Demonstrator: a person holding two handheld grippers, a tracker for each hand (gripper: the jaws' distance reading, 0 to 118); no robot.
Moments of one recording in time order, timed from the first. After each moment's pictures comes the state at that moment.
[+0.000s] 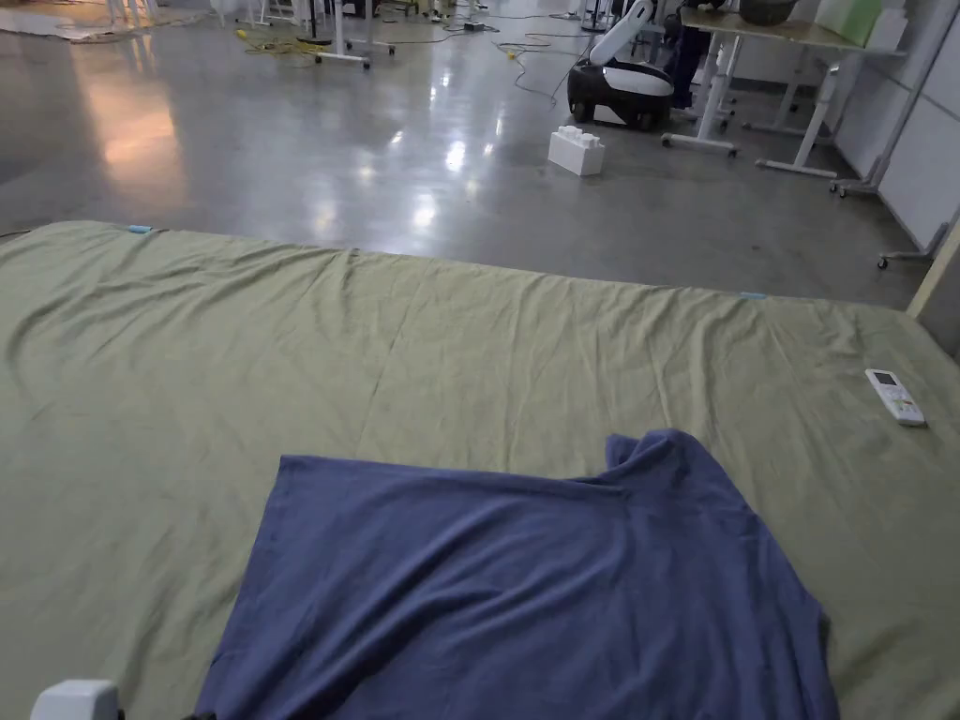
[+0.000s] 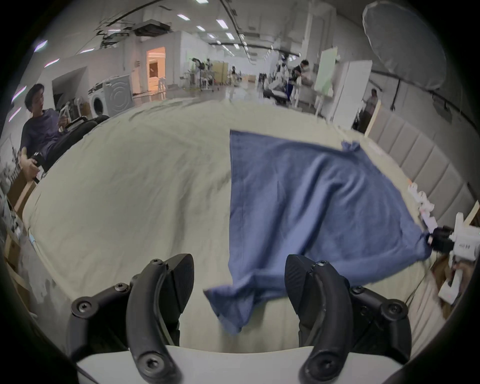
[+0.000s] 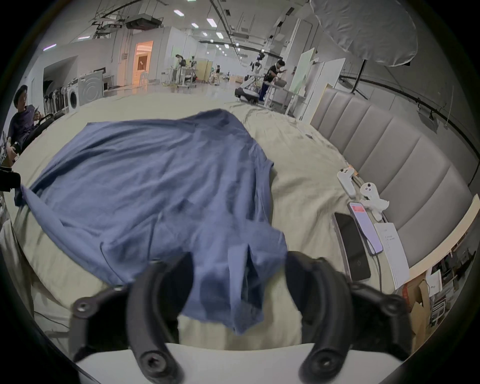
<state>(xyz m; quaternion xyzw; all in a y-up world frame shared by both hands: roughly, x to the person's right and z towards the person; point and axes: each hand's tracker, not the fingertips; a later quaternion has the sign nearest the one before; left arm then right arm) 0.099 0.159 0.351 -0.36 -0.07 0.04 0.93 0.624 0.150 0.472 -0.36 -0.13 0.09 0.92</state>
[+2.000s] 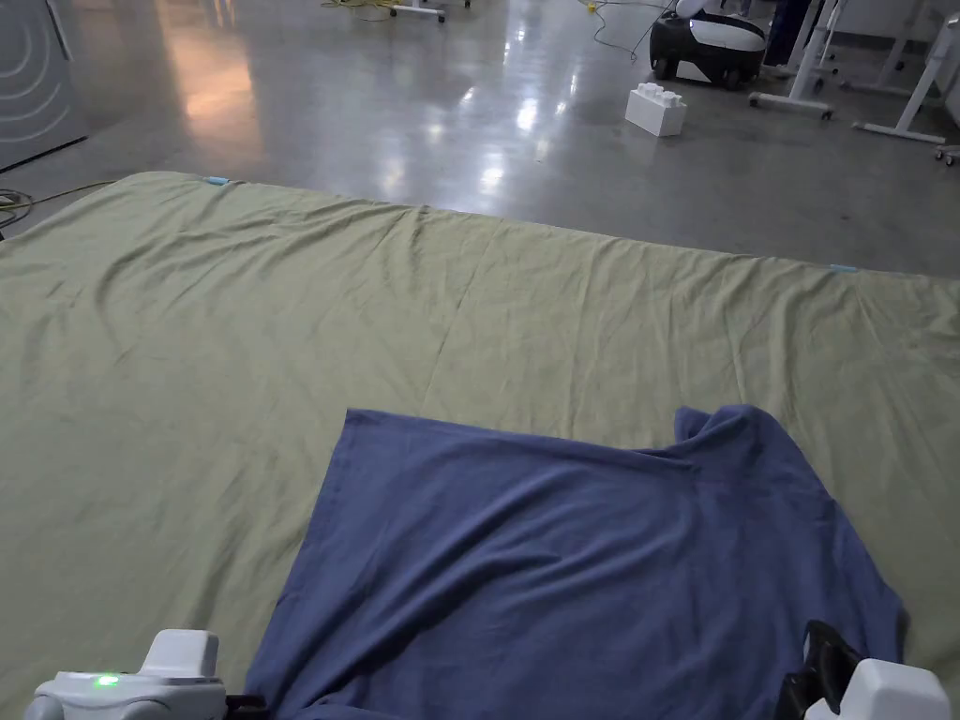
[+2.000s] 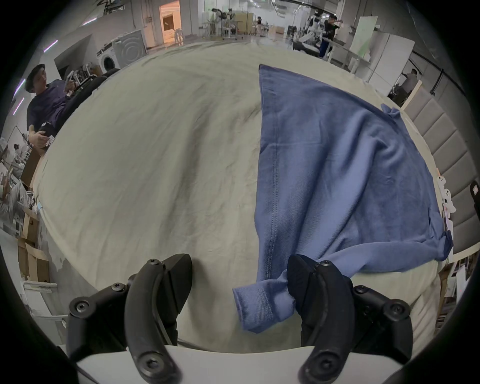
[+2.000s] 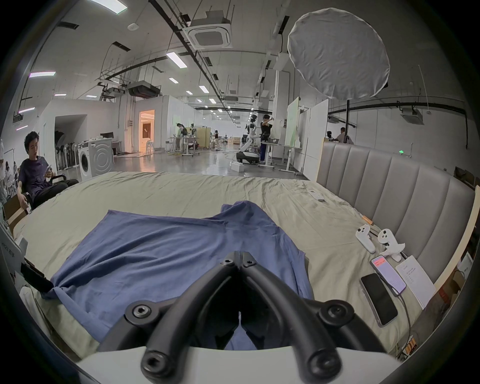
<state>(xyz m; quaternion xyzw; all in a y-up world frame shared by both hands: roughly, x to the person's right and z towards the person) 0.116 0.115 0.322 -0.54 0.00 0.01 0.84 0.560 0.200 0.427 -0.18 -0.12 0.03 0.98</state>
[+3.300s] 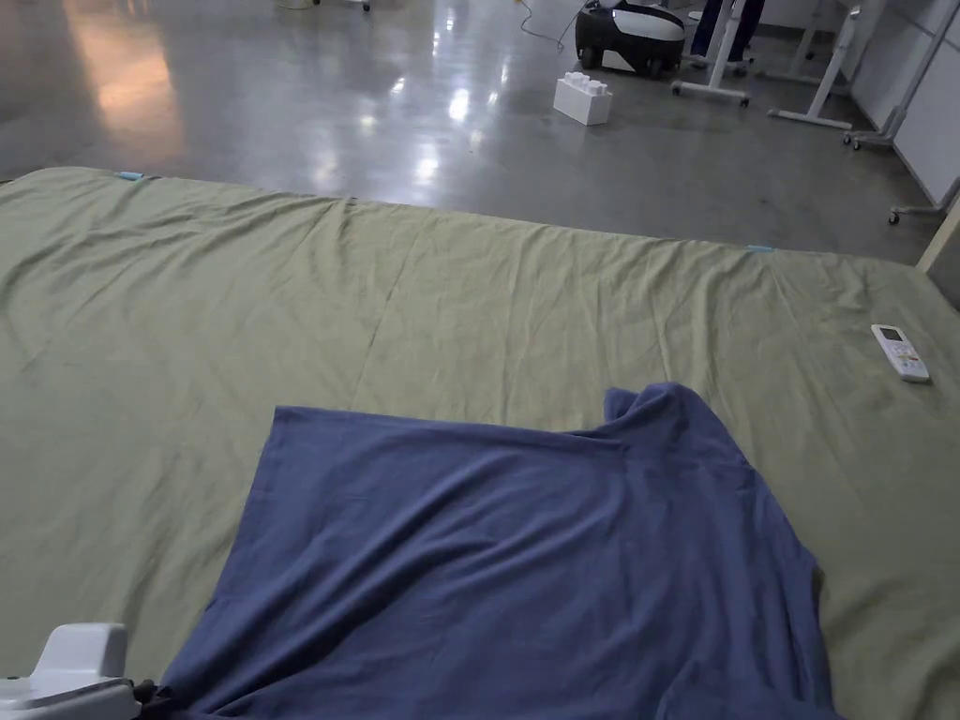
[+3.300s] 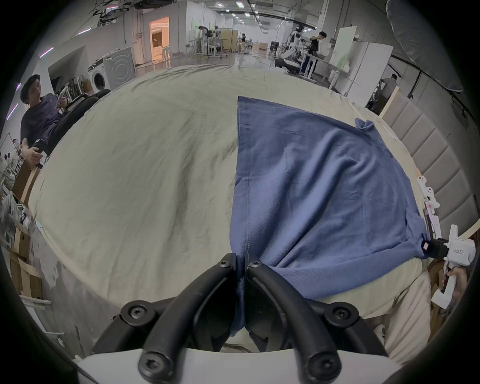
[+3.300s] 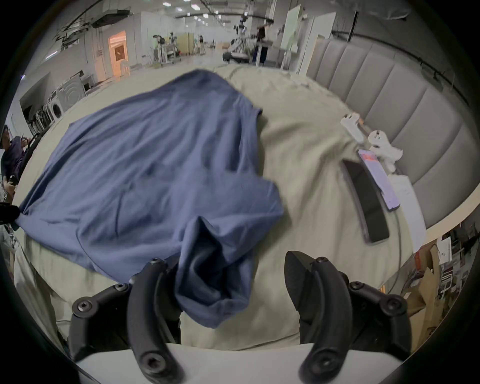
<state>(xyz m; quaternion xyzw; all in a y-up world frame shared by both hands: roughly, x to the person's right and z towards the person) 0.119 0.162 0.343 -0.49 -0.05 0.02 0.87 0.672 0.114 0.462 -0.51 -0.13 -0.01 0.85</state>
